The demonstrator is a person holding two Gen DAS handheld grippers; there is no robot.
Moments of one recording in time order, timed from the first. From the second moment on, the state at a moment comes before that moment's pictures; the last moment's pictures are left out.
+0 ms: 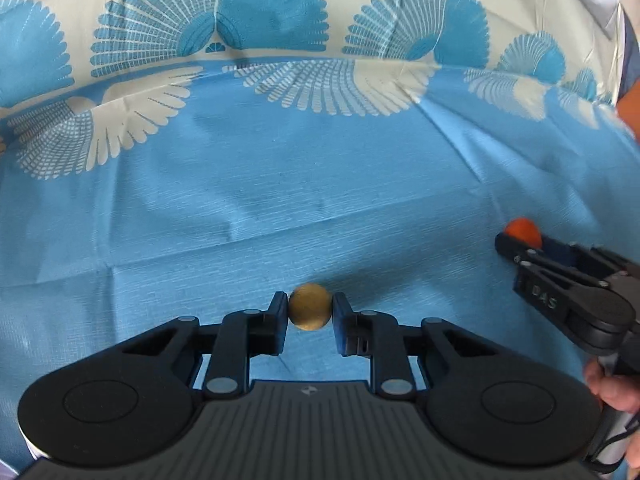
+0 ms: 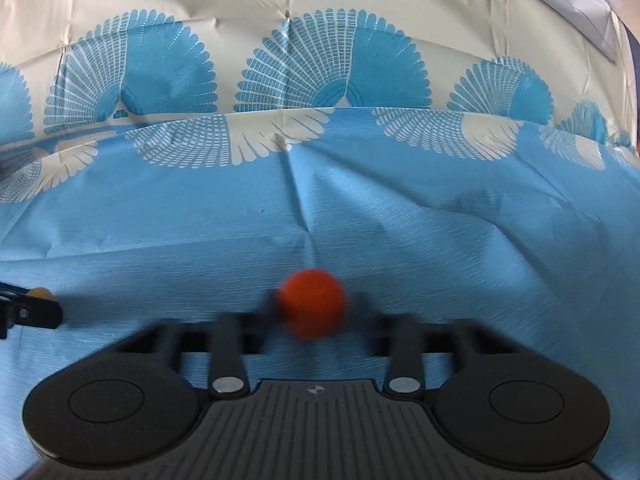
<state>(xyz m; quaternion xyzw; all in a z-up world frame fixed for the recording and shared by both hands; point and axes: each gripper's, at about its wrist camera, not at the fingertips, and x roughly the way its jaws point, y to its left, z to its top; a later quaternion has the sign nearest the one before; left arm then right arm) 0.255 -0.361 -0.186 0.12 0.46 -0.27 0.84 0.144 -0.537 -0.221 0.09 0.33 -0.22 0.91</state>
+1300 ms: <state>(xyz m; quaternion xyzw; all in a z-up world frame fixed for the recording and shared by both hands) -0.101 0.029 0.020 0.05 0.41 -0.15 0.90 -0.178 -0.139 0.011 0.01 0.28 0.11 0.95</state>
